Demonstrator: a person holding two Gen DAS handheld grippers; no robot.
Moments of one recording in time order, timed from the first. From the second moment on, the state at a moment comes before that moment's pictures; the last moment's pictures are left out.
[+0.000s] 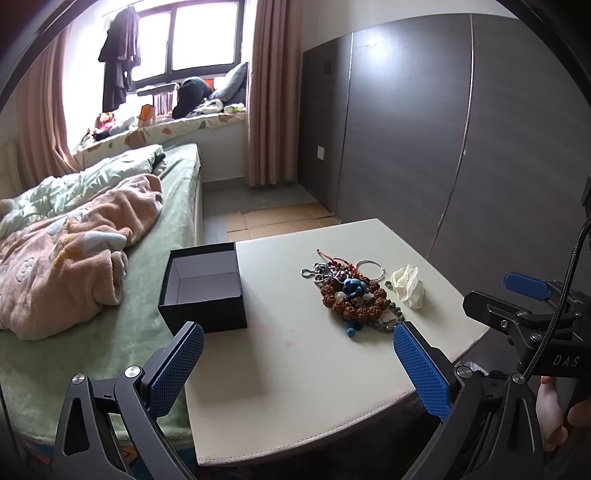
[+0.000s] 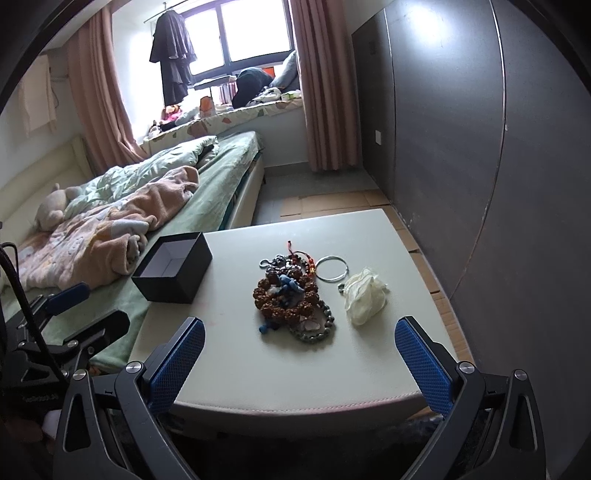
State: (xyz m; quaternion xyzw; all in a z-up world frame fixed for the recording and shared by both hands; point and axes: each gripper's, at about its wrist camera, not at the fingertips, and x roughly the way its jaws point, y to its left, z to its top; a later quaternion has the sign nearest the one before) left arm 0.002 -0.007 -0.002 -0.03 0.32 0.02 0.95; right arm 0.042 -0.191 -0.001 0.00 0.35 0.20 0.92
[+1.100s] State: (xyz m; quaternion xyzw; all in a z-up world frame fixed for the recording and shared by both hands) left arm -0.001 -0.004 -0.001 -0.05 0.31 0.01 0.95; right arm 0.040 -0.186 0.001 -0.02 0.34 0.20 0.92
